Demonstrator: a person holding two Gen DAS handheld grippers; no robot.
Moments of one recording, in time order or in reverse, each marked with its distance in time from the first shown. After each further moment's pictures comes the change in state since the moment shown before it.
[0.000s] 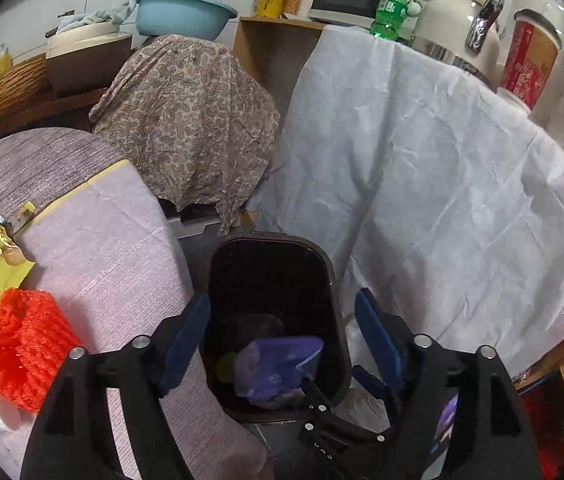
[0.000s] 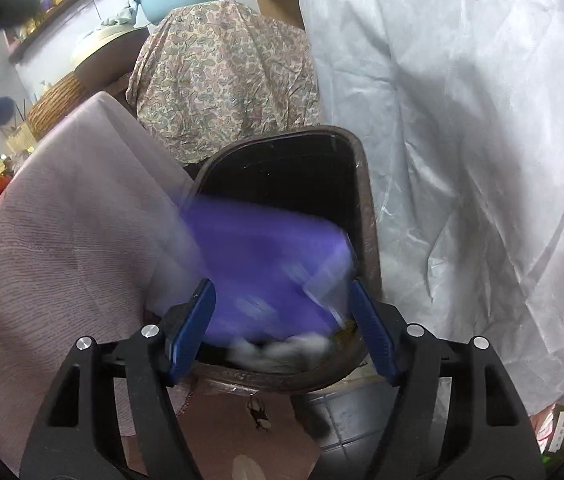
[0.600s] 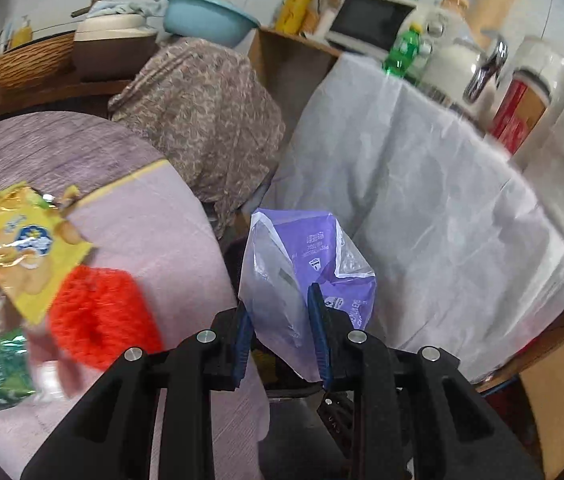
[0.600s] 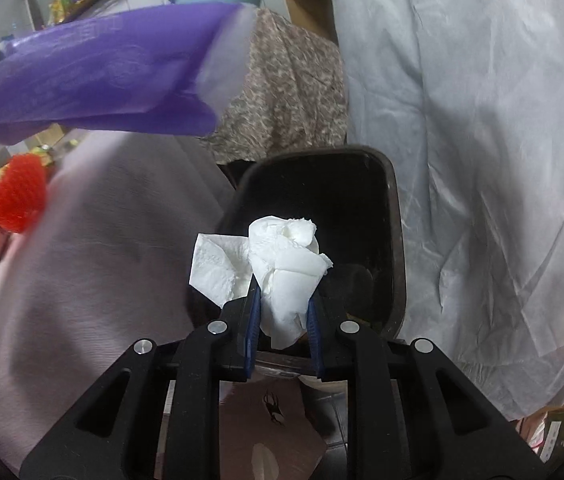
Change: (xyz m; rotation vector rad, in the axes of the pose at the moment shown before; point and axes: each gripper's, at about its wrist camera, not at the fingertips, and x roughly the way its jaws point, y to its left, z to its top) left arm -0.042 0.030 0.000 -0.085 0.008 -0.042; right arm -0.023 0.025 0.007 -0.054 -0.002 0.036
